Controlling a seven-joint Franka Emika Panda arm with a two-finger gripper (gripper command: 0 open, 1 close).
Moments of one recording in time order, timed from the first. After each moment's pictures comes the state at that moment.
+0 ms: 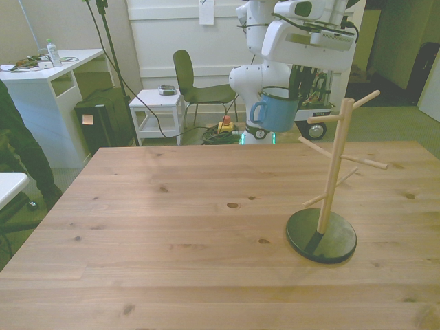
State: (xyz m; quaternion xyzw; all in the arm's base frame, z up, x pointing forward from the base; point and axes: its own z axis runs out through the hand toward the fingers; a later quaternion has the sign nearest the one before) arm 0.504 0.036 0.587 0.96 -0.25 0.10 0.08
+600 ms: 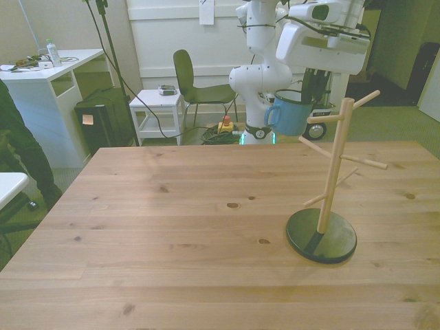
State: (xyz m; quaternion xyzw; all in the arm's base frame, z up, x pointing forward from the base) arm 0.515 0.063 0.582 0.96 -0.23 0.10 0.08
